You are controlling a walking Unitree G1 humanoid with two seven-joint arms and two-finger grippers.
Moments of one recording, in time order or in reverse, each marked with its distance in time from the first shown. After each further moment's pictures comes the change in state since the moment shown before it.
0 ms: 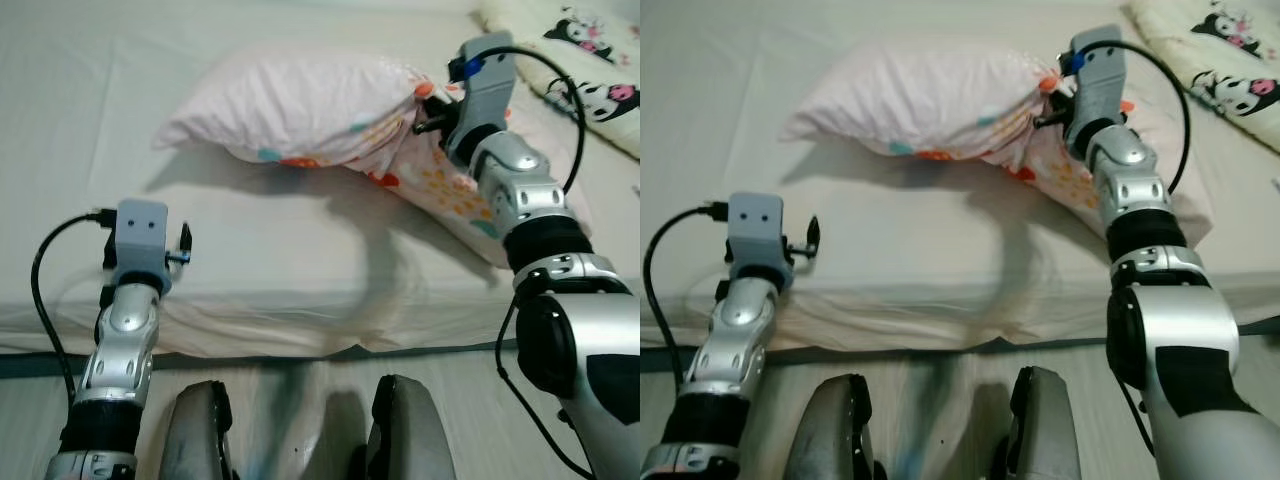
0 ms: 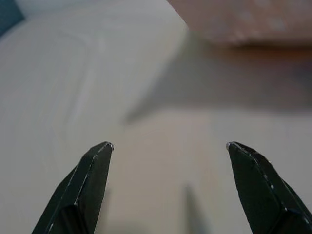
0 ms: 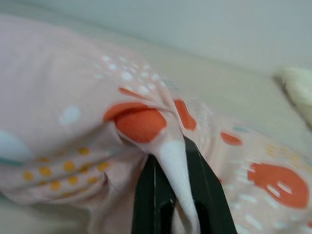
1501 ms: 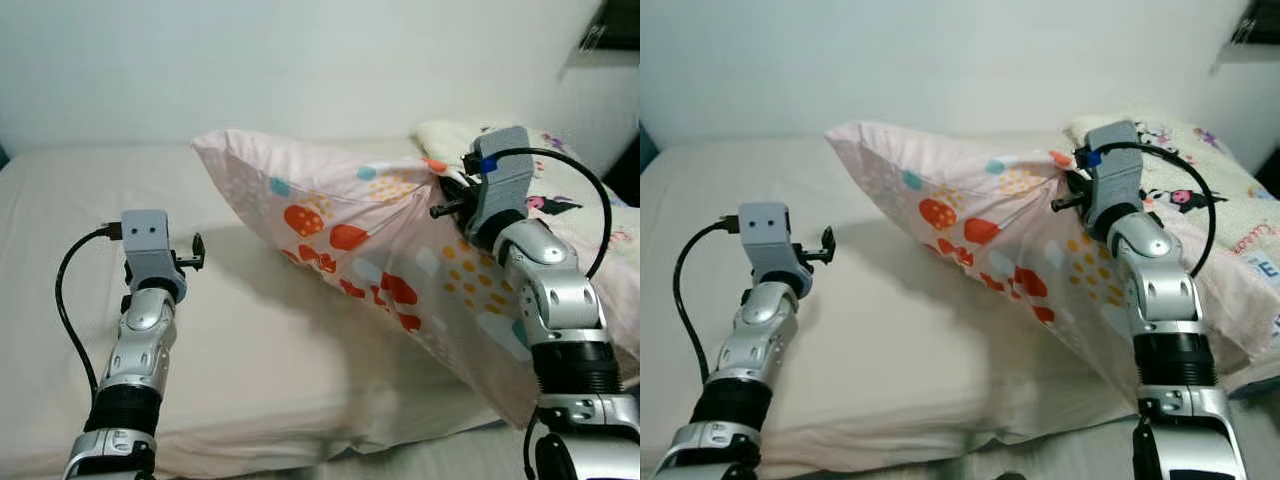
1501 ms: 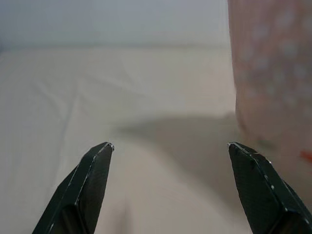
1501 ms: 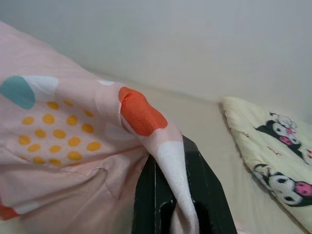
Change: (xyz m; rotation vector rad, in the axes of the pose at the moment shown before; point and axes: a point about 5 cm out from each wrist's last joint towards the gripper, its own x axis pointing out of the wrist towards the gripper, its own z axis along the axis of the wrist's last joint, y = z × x) left arm -0.015 -0.011 -0.057 -0.162 0.224 -0.002; right arm -0.065 0.025 -0.046 -0.004 0.145 0.019
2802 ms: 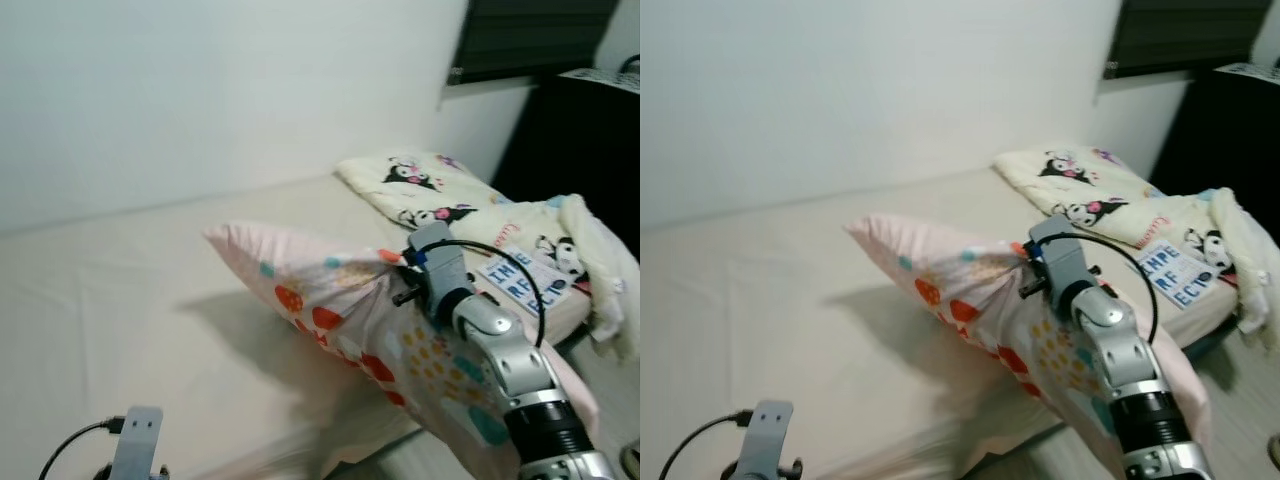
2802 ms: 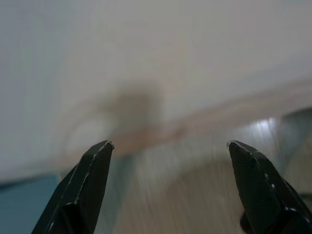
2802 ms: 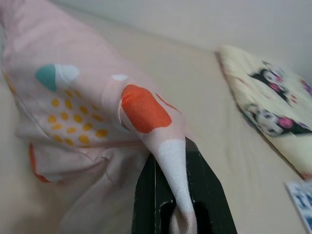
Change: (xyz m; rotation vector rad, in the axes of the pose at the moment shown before) left arm -0.155 0.065 -0.196 0.347 0.870 0.045; right arm -0.023 0.054 -0.086 -0.073 0.254 0.181
